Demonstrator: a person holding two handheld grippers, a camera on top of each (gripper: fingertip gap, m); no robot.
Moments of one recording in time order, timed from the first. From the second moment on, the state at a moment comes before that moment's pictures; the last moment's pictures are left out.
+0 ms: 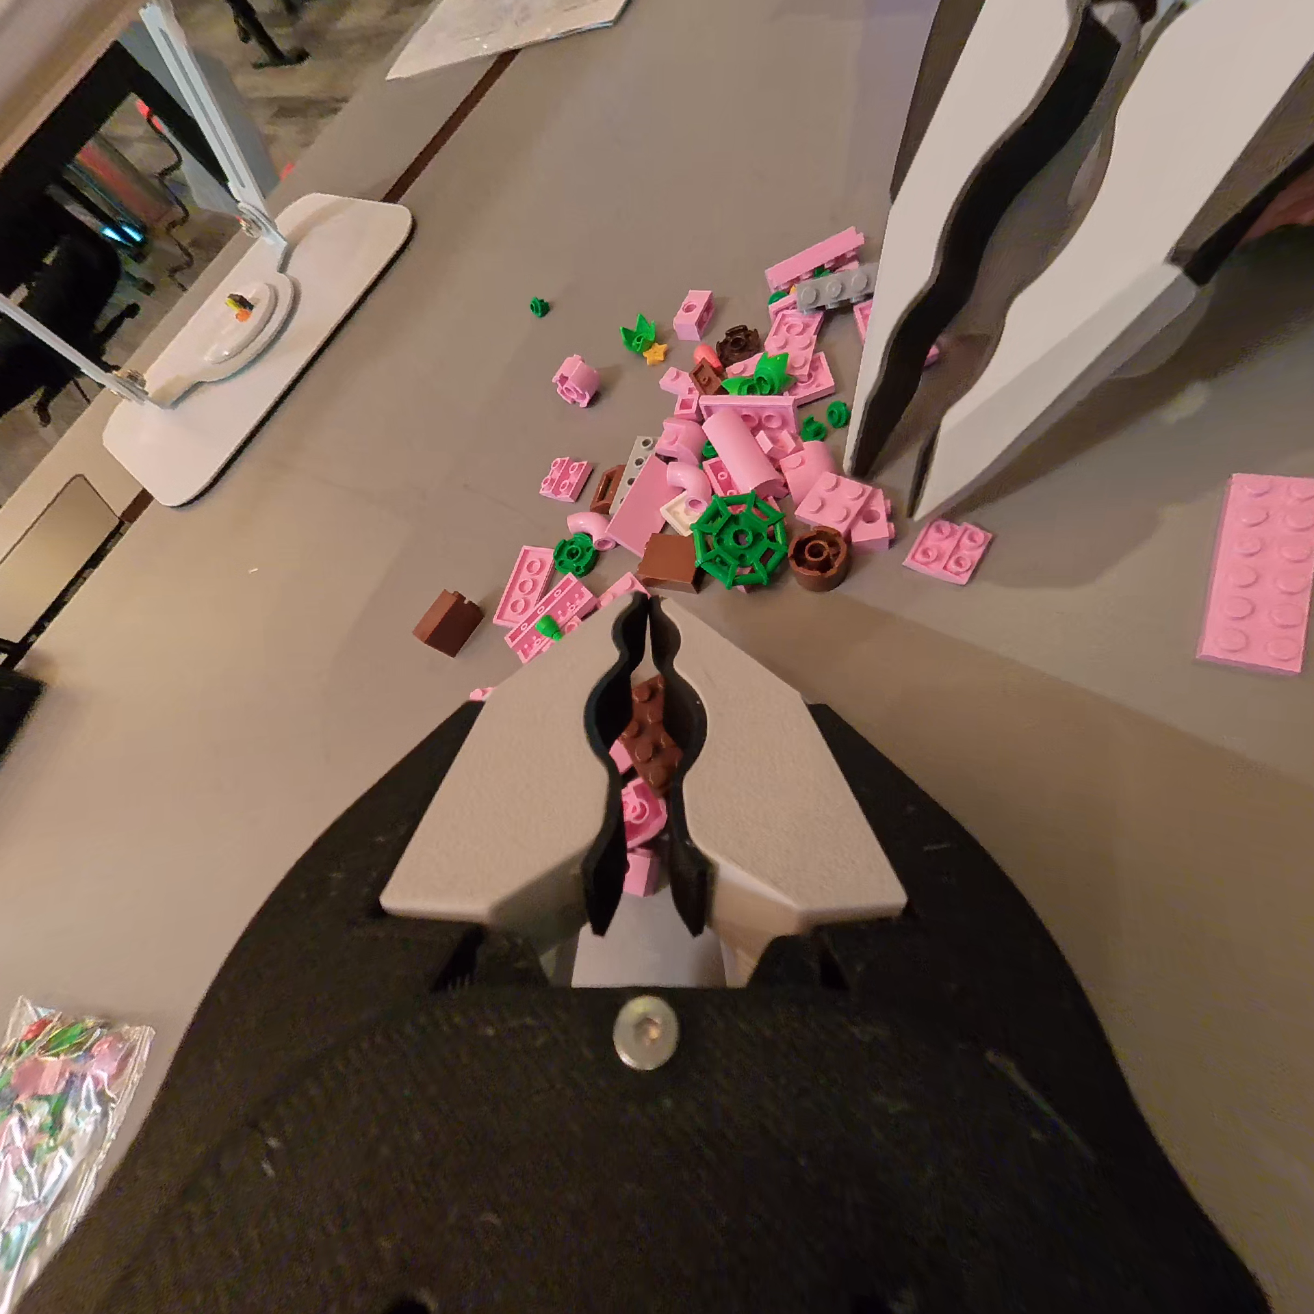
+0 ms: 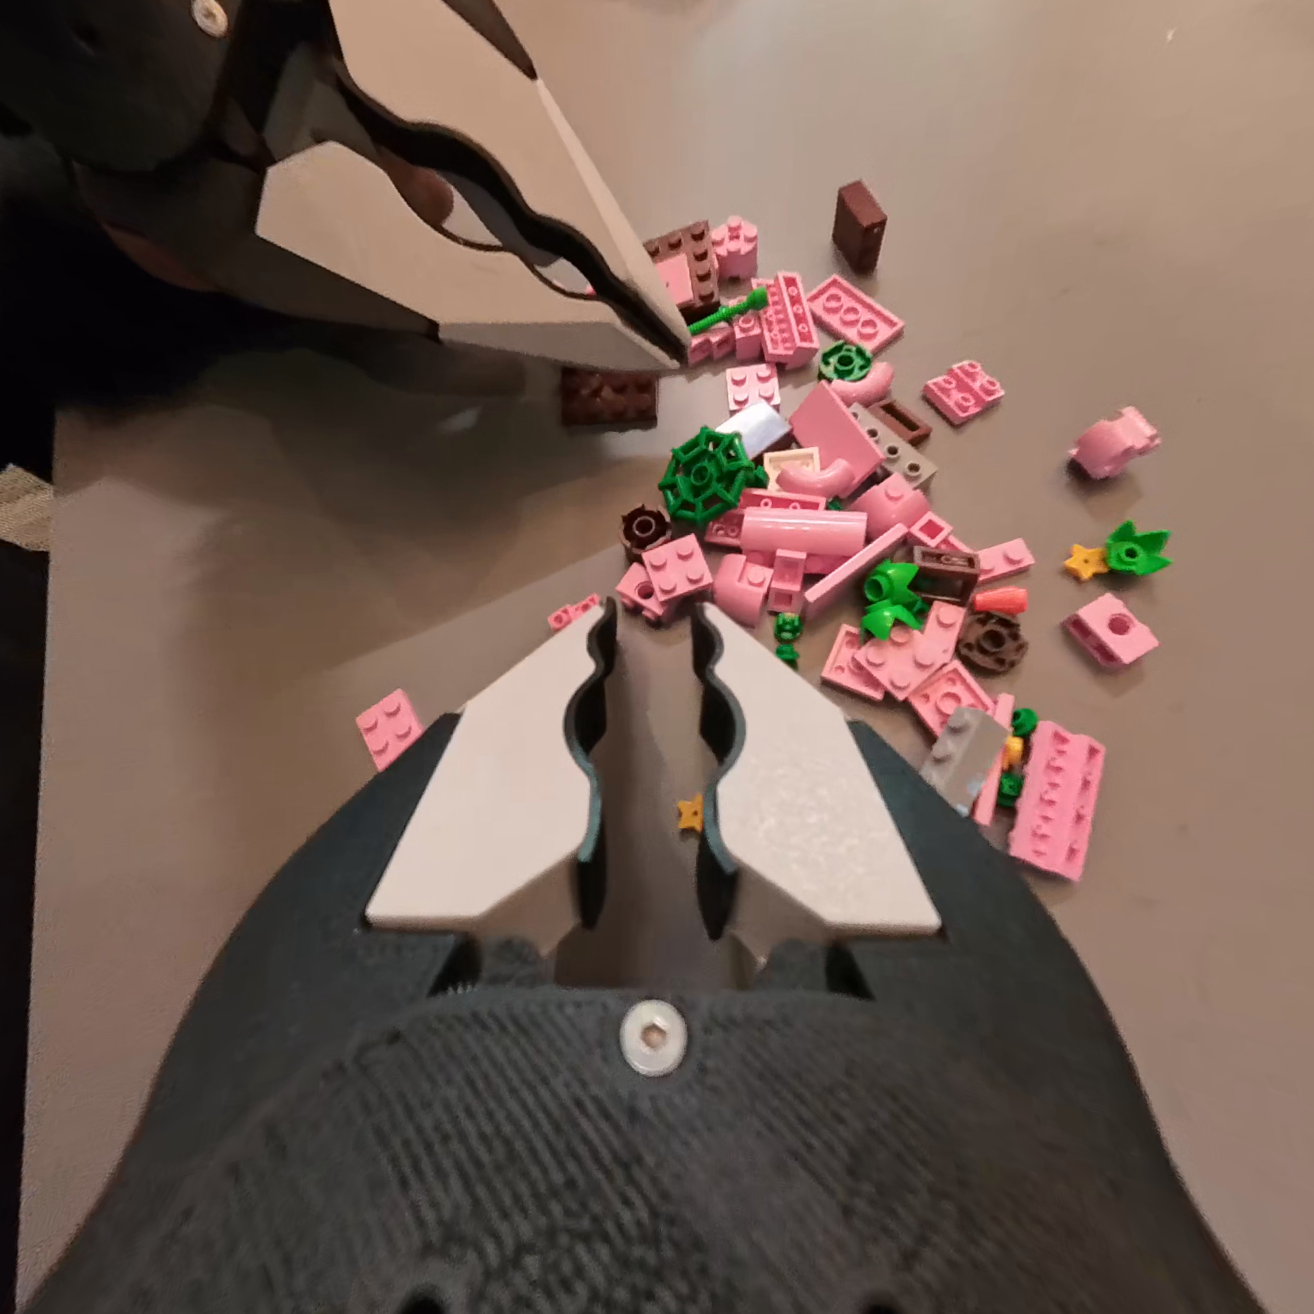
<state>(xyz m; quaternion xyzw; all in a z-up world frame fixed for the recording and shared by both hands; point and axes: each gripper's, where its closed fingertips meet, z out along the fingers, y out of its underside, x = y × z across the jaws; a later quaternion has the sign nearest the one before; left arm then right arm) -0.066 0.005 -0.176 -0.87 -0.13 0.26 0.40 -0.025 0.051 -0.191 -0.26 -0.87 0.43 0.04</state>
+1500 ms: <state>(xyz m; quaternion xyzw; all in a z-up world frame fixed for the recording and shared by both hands) -0.095 -0.010 -0.182 -0.87 -0.22 0.24 0.38 -0.036 0.085 -0.169 -0.27 -0.85 0.43 0.11</state>
